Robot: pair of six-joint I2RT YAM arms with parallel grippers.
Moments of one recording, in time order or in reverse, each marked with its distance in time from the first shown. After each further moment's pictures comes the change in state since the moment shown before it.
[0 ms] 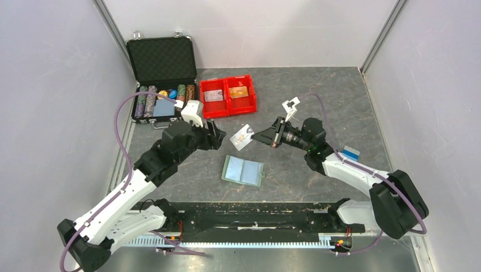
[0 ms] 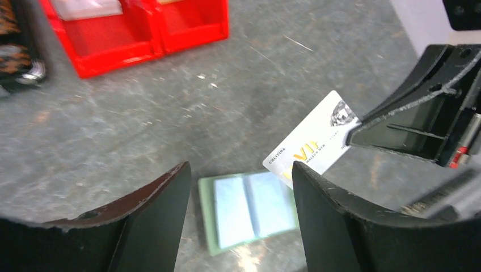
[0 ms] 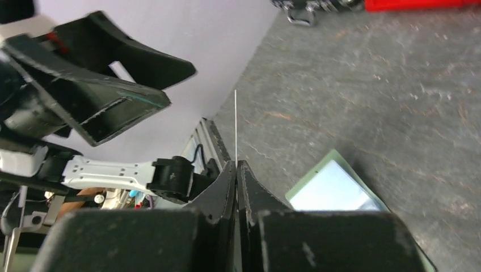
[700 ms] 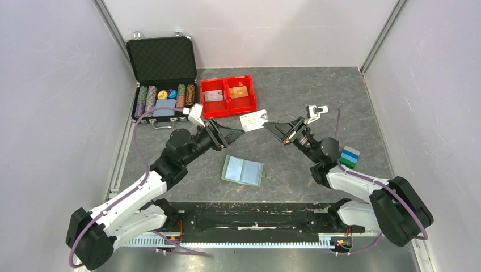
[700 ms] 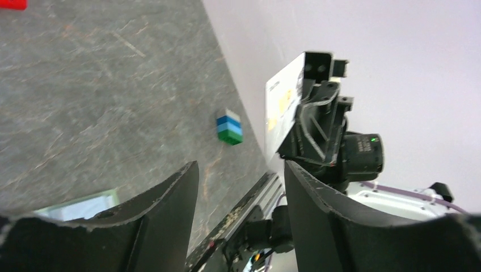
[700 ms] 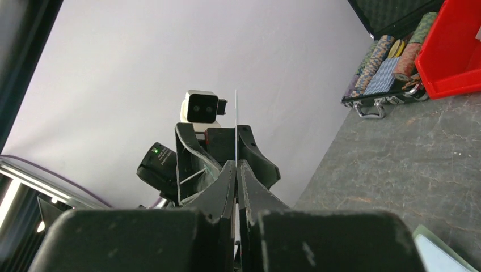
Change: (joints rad) left arm 0.050 0.058 -0.243 0.577 0.397 -0.557; right arm -0.019 -0.072 -0.224 0.610 0.239 0.425
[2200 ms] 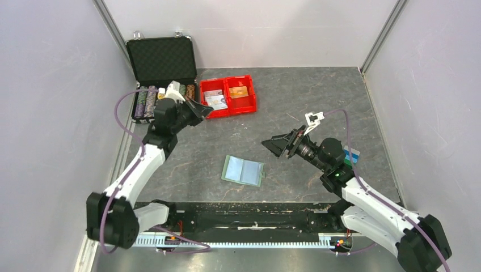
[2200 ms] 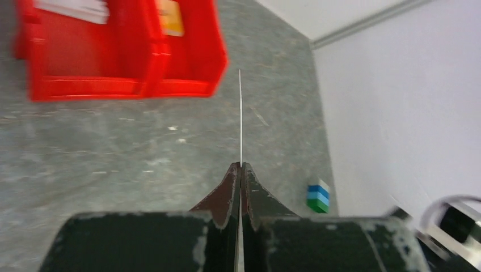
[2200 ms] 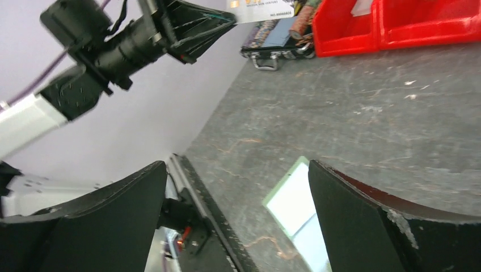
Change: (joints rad) left arm 0.382 0.206 0.200 -0.145 0.083 0.149; right arm 0.050 -0.320 0.008 -0.629 0.016 -0.446
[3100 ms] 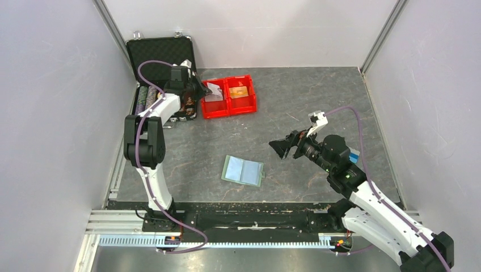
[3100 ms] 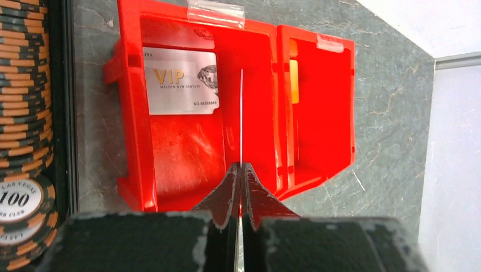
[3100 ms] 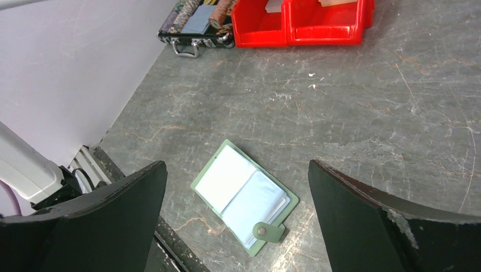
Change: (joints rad) left arm 0.161 0.837 0.643 -0.172 0.021 0.197; right arm 0.000 -0.156 0.151 -0.504 0.163 -0.328
